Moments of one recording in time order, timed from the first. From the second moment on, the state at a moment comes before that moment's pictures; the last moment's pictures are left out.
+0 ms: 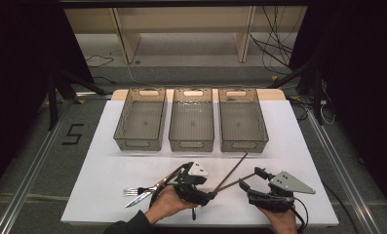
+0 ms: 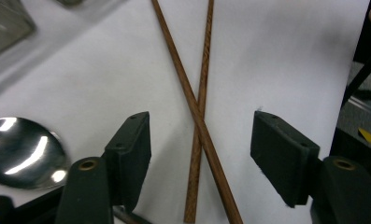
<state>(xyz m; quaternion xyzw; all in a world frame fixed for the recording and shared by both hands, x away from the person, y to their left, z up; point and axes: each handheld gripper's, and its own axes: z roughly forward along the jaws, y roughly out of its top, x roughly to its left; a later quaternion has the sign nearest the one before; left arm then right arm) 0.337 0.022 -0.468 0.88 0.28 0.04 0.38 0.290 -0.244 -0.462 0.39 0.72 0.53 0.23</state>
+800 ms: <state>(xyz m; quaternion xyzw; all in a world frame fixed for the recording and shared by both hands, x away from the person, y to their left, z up) 0.343 0.005 -0.481 0.90 0.27 0.02 0.33 0.290 -0.244 -0.462 0.39 0.72 0.53 0.23</state>
